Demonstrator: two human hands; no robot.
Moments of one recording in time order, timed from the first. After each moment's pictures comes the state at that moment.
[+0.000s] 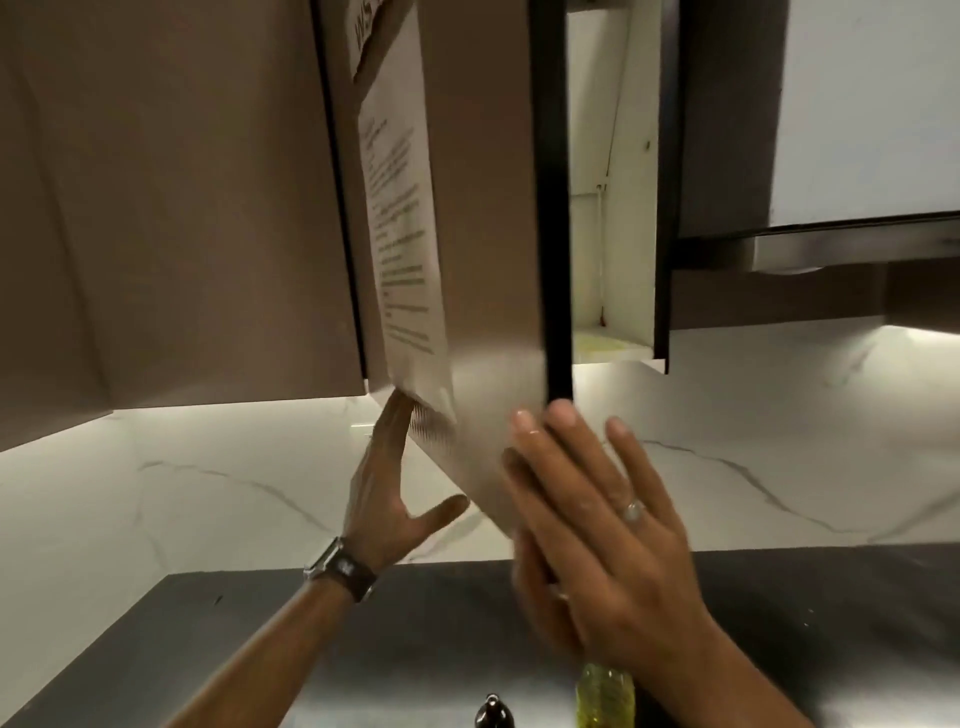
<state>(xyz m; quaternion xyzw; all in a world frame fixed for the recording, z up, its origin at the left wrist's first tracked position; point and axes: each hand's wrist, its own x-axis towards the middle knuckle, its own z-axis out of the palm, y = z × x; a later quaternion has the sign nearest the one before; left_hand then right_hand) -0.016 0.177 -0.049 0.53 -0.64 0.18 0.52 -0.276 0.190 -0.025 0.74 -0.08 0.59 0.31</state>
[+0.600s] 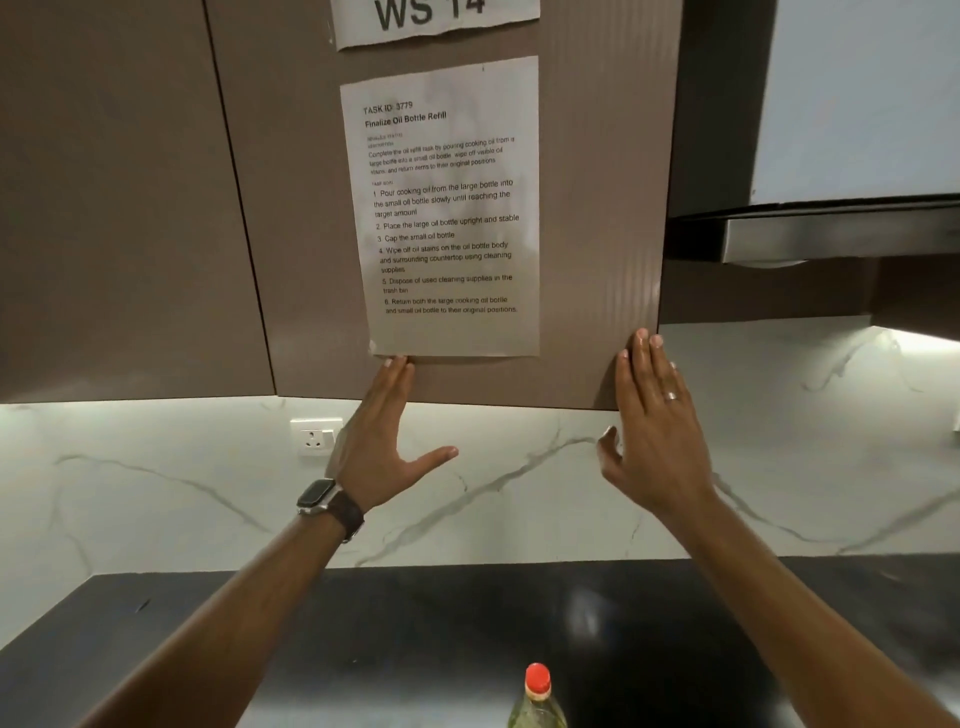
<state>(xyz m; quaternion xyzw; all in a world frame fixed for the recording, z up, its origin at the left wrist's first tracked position) -0.023 0.029 -0.040 0.66 -0.62 0.24 0.35 -0.337 -0.088 -0.039 0.78 -0.42 0.40 0.25</state>
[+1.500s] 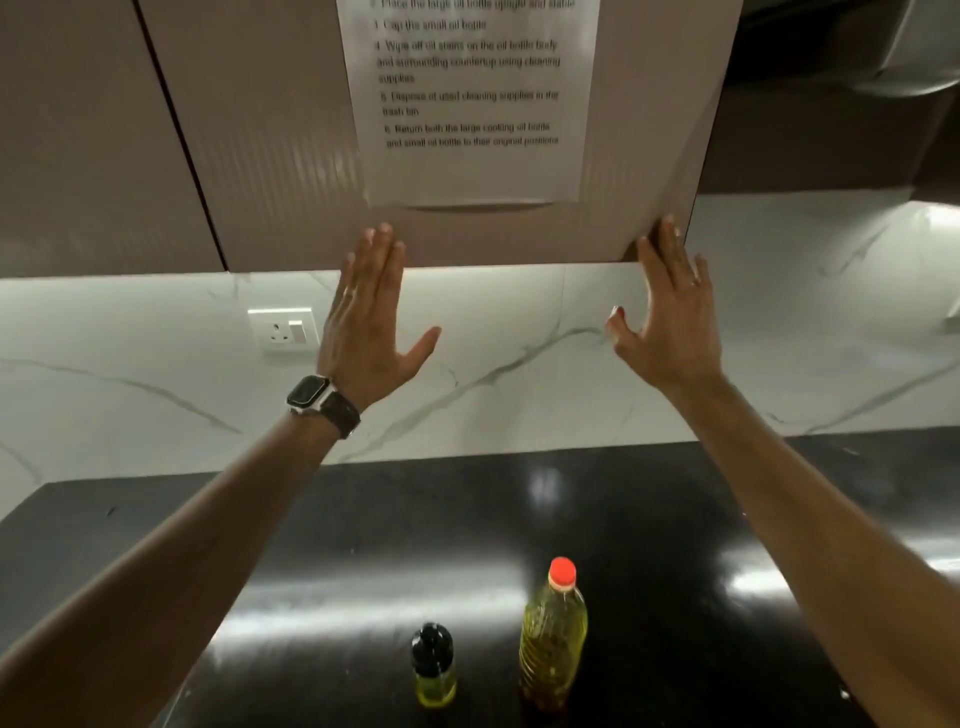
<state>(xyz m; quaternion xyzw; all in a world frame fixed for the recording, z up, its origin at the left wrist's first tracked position) 0.035 -0.027 -0.080 0.60 -0.64 0.32 0.35 -0.290 -0.141 -0.073 0.78 -0.44 0.43 0.13</state>
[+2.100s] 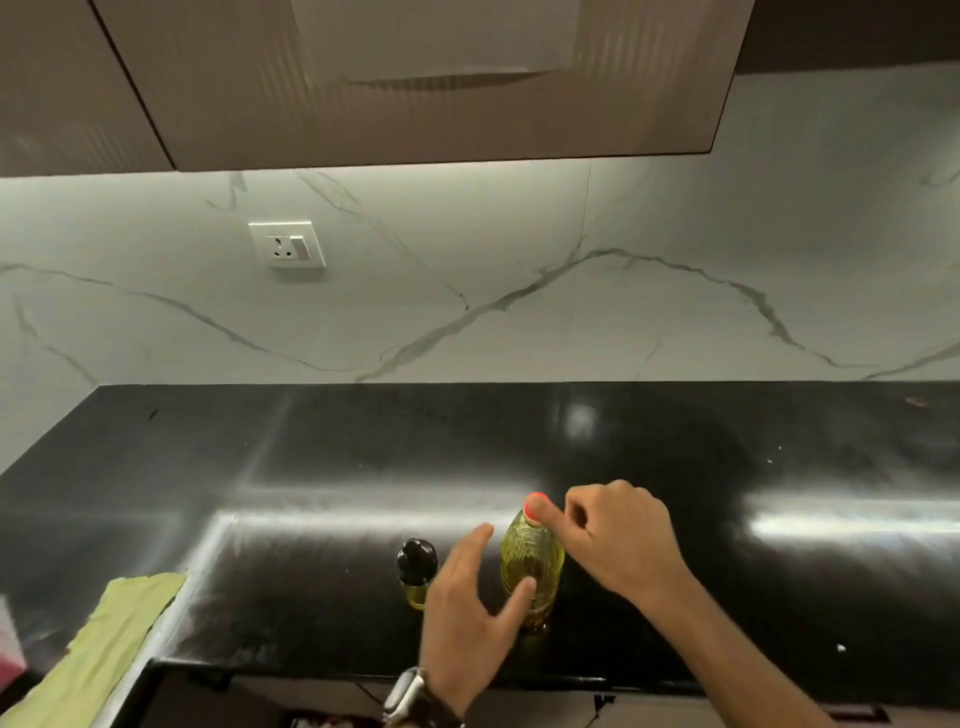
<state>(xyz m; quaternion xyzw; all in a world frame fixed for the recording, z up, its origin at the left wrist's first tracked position) -0.178 0.126 -0.344 0.74 -0.50 -0.13 0.43 -0.324 -0.005 -0.246 0.88 -0.45 0.14 -0.09</state>
